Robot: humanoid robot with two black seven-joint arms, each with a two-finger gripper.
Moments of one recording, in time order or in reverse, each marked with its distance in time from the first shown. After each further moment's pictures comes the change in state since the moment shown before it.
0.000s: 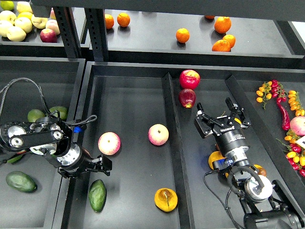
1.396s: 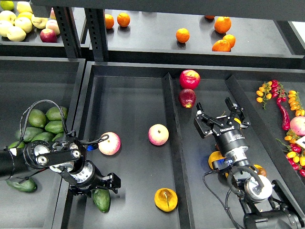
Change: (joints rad) left arm 0.074 -0.126 0.002 0.122 0.011 0.000 0.000; right arm -0.001 0.000 -0.003 0.001 0.001 0.001 -0.001
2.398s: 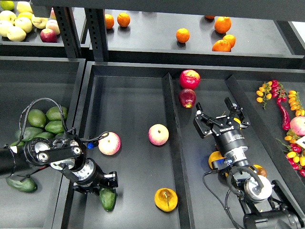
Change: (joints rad) left arm -0.028 -0.003 -0.016 0.005 -0.043 0.000 0.000; right arm -0.001 0.000 -0.002 0.003 0.001 0.005 0.000
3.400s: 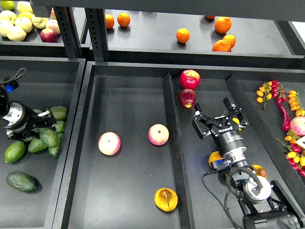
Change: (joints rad) left arm -0.123 0.471 -0.061 0.002 -0.133 0.000 0.000; right arm -0.002 0.000 -0.012 0.000 0.001 0.006 0.000
